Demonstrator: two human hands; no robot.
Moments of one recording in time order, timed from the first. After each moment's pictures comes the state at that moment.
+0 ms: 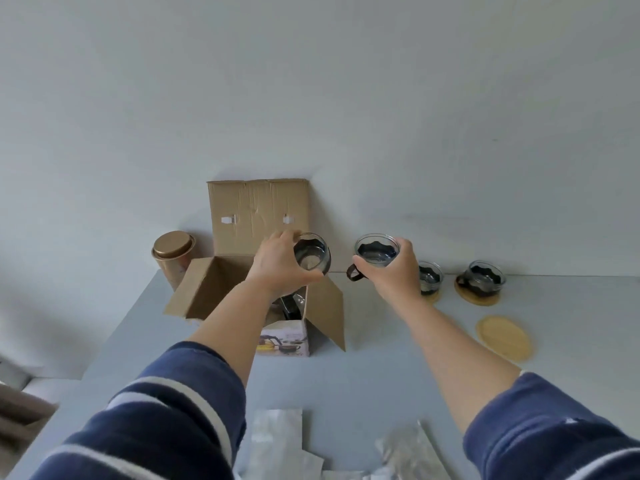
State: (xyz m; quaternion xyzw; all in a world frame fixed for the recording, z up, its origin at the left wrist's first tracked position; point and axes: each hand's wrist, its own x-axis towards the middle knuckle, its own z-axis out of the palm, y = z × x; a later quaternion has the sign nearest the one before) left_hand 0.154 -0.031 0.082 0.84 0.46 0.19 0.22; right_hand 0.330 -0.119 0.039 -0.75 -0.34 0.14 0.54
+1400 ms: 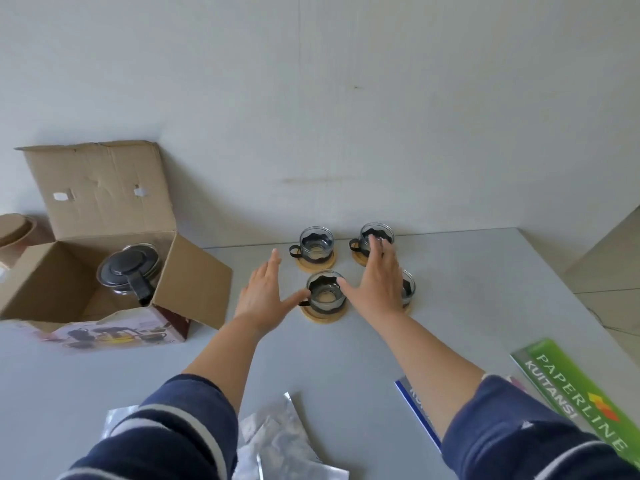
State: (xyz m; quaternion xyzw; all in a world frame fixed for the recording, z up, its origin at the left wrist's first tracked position) left_hand 0.323 -0.145 -0.034 0.85 0.44 0.11 0.27; right_hand 0.486 -0.246 -0.028 -0.88 -0.39 0.05 0.27
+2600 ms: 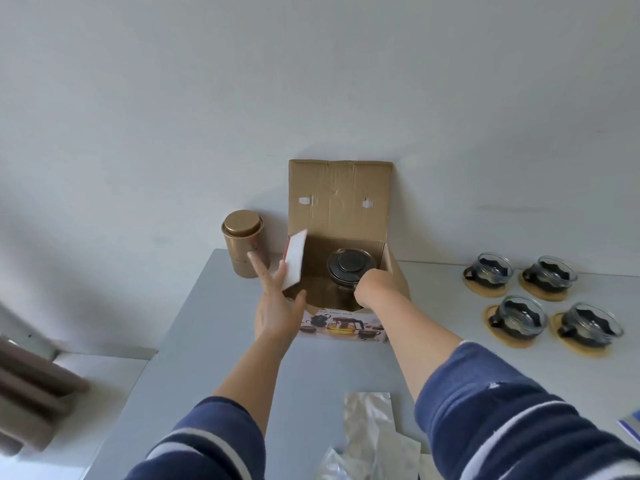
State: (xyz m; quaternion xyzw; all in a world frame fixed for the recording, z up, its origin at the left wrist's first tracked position) left_hand 0.013 -0.030 -0.014 0.68 0.56 0.34 0.34; right_hand 0.168 -0.051 0.031 -0.90 -0.35 0.23 0.07
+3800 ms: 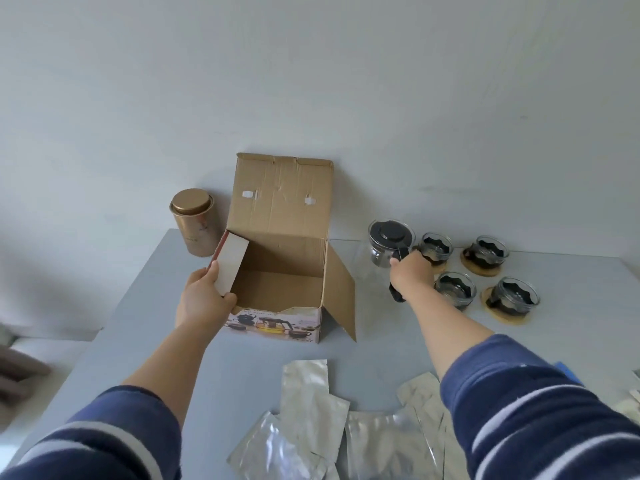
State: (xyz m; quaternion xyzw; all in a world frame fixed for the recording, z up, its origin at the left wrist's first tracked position) left_hand -0.004 -0.047 -0.008 0.68 0.65 0.19 0.27; right_hand 0.298 -0.138 0.017 -0.91 -0.24 0.19 0.29
